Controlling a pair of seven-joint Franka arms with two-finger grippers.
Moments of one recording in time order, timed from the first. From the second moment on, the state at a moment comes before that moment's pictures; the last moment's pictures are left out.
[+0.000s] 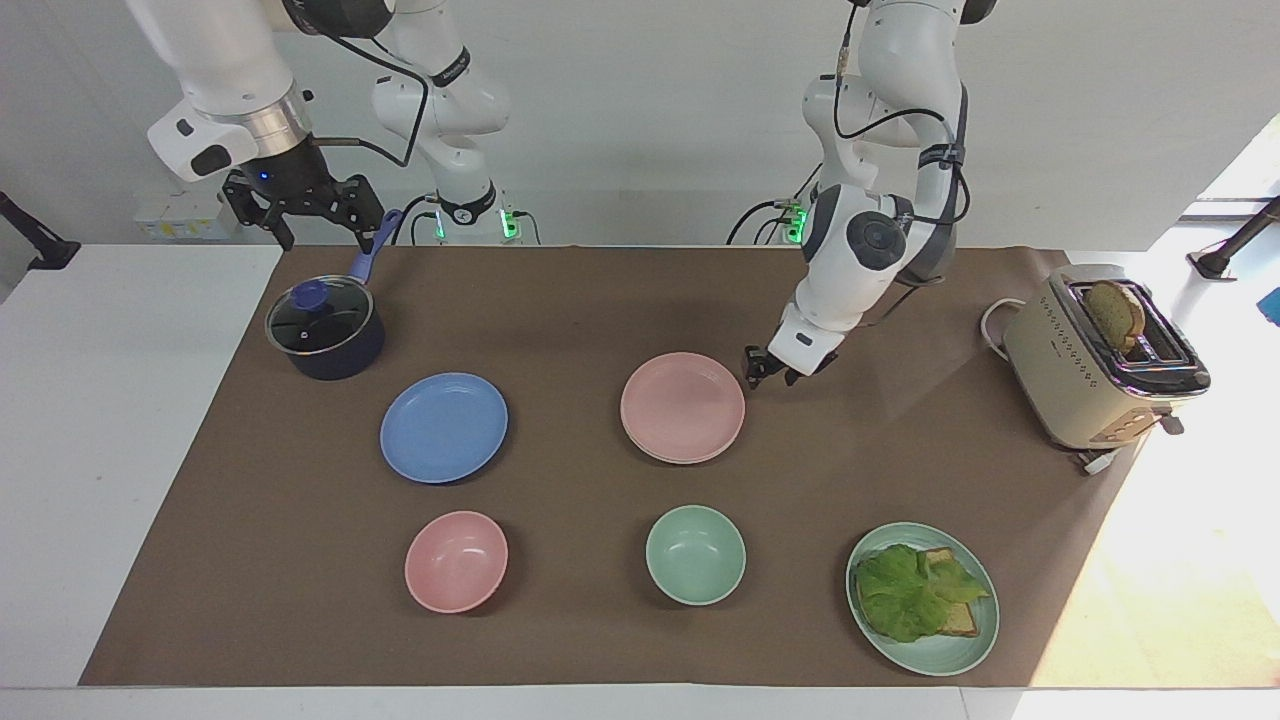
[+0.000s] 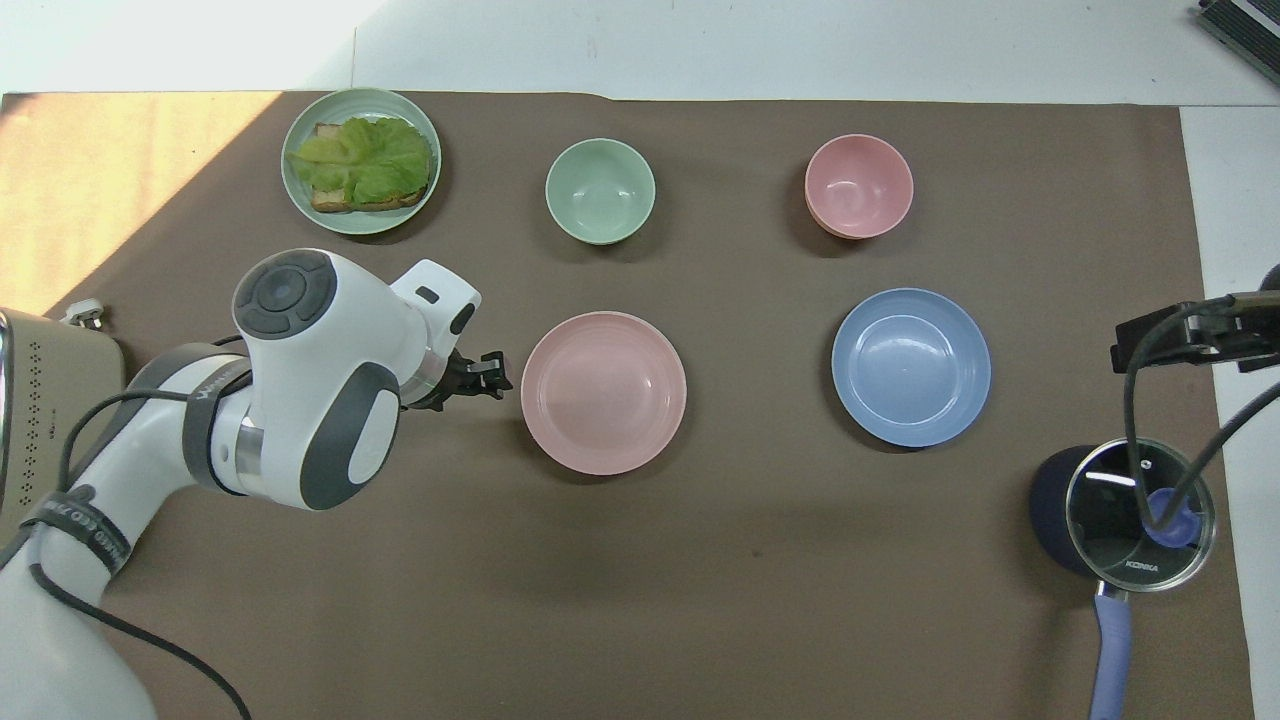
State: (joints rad) left arm -0.37 0.17 -0.01 -2.00 -0.15 2.10 -0.41; right arm -0.01 0.00 0.02 -1.51 -0.05 1.43 0.03
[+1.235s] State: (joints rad) left arm 0.00 0.03 -0.01 -1.61 -0.01 1.59 -0.04; right arm -0.04 -0.01 0.02 -1.81 -0.05 1.85 0.02
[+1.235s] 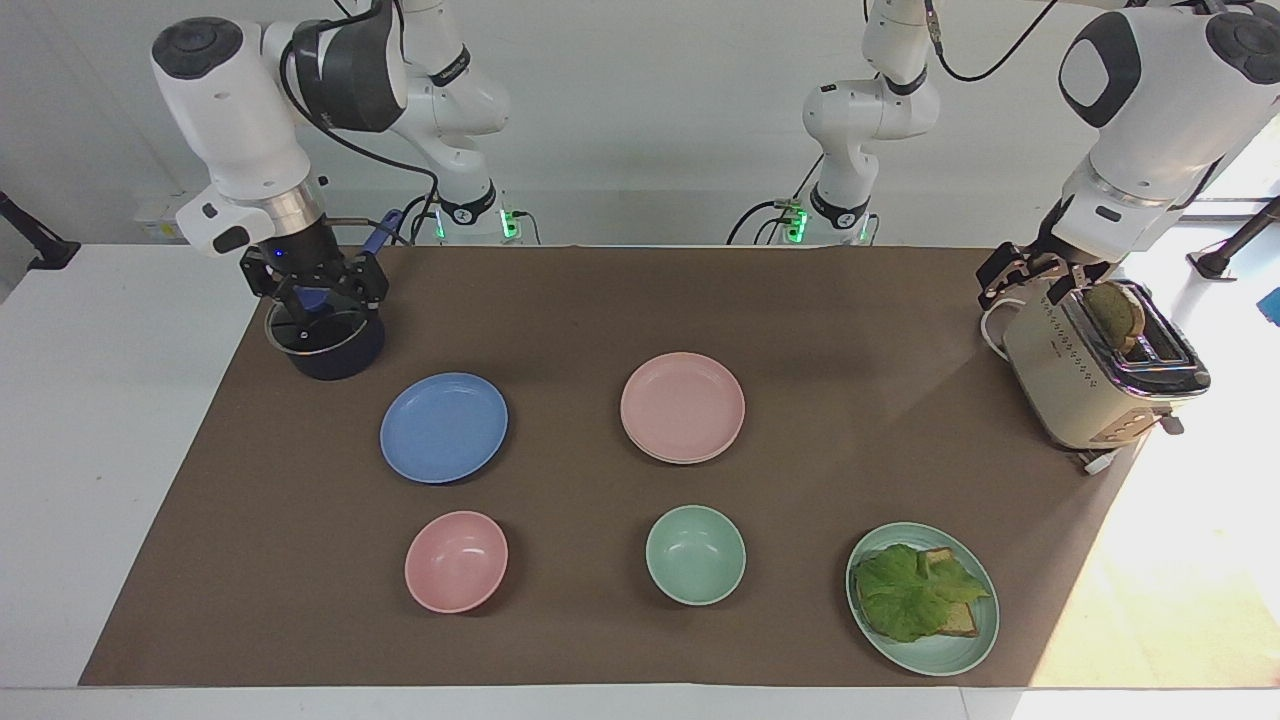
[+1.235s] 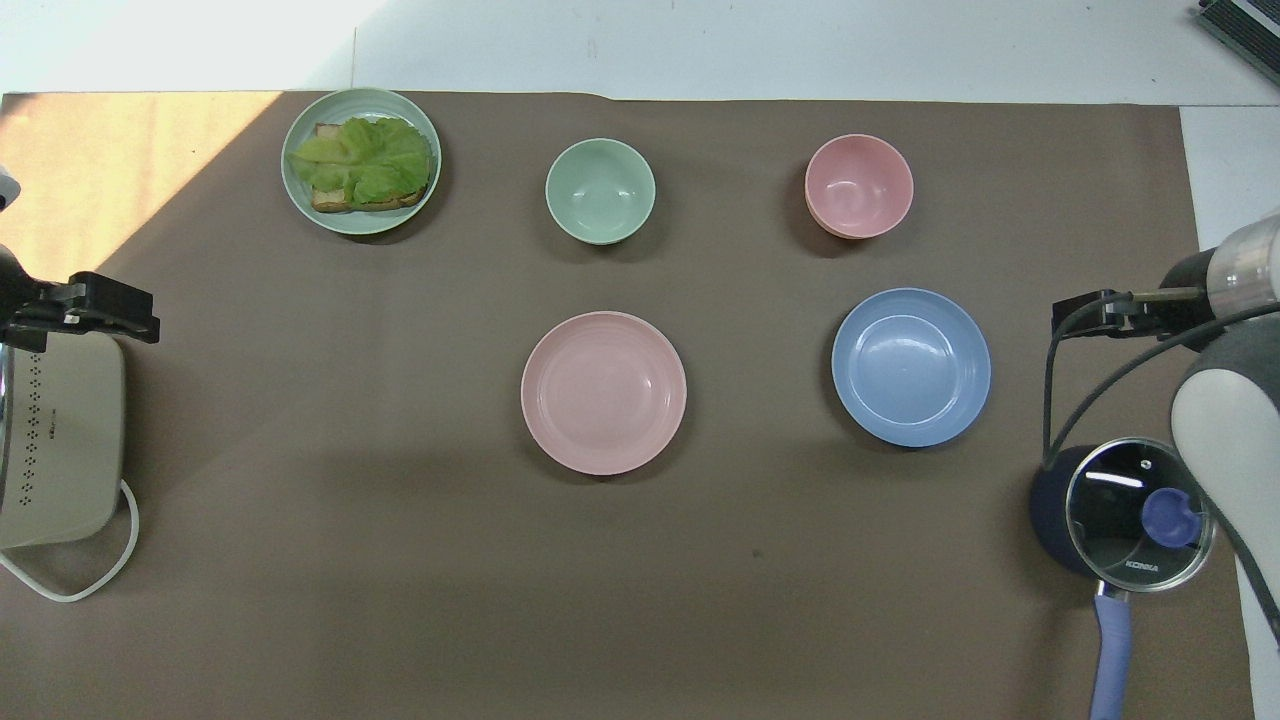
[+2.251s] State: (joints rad) left arm 0.00 0.03 -0.01 -1.61 0.00 1.58 -0.05; right arm -0.12 0.21 0.02 -2.12 0.18 2.36 -0.22
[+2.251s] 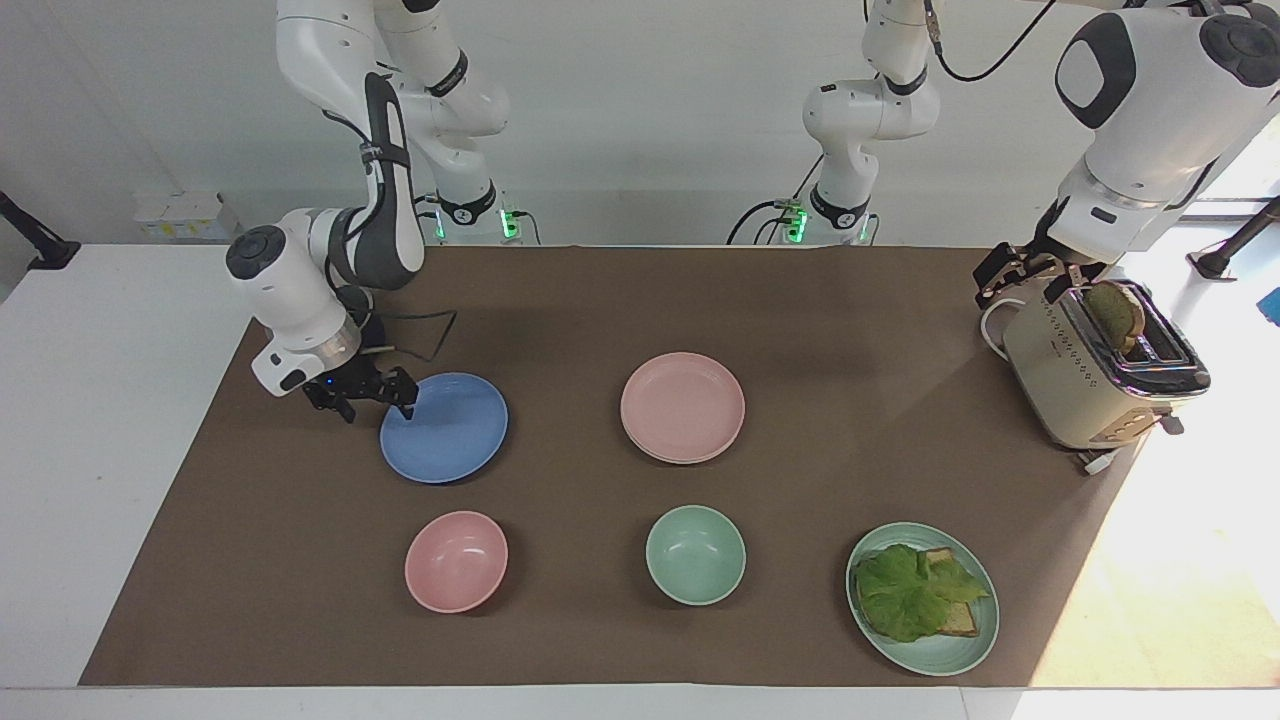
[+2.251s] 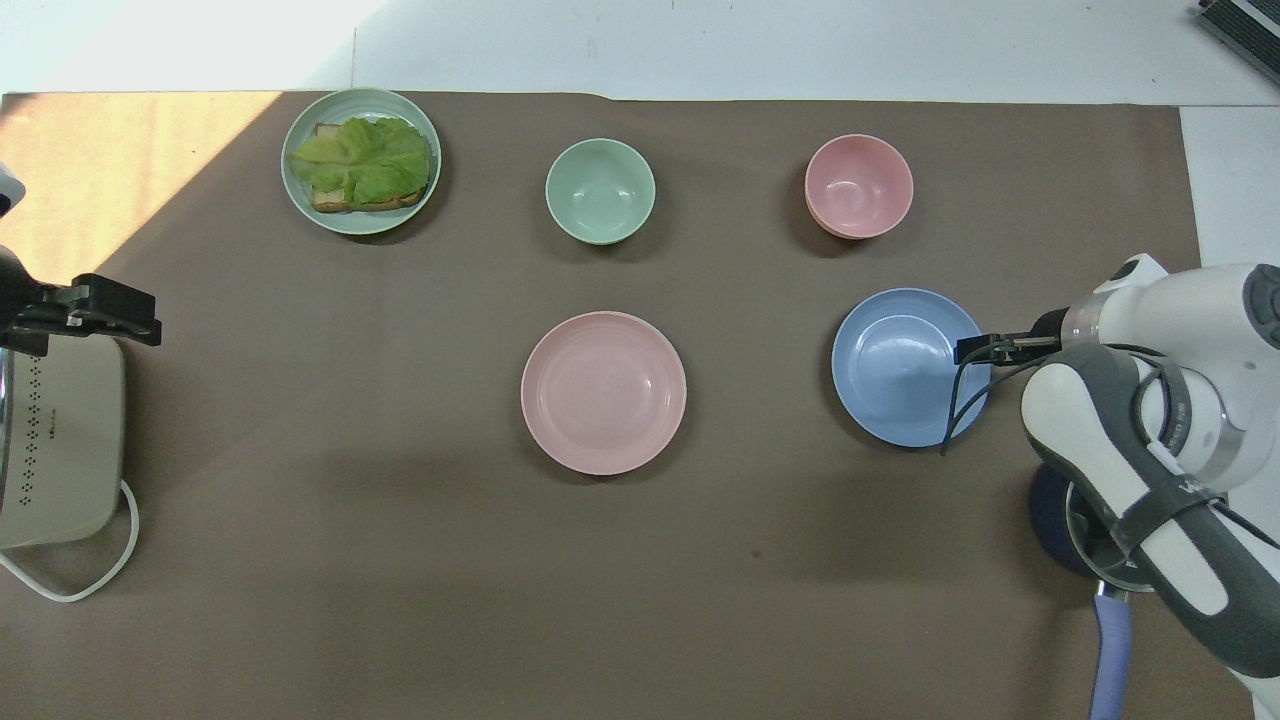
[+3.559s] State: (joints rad) left arm 0.00 0.03 -0.01 -1.61 0.00 1.58 -0.07; right arm -0.08 0.14 0.04 -2.09 0.33 2.32 -0.22
